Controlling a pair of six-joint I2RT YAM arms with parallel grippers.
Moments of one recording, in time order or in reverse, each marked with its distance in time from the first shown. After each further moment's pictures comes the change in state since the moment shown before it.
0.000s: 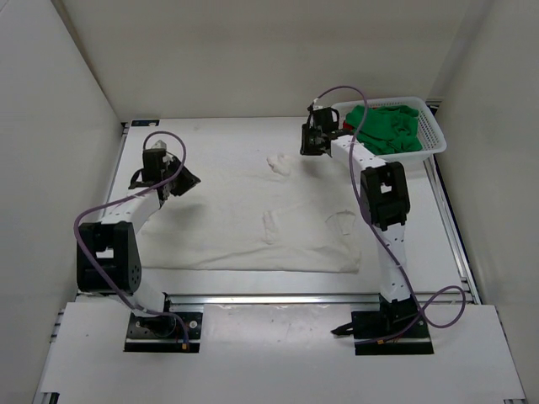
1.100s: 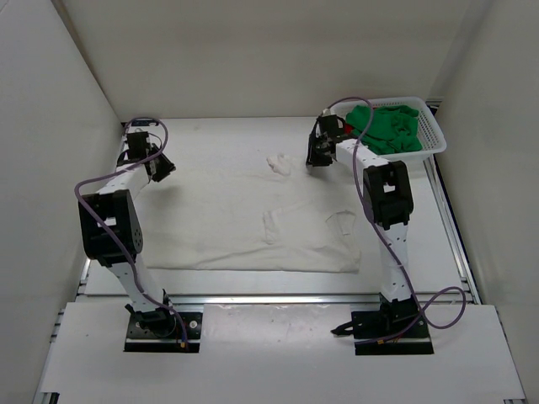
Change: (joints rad) left arm 0.141 0.280 0.301 -0.104 -0.125 0.083; right arm -0.044 0.021 -0.060 -0.071 0.010 0.066
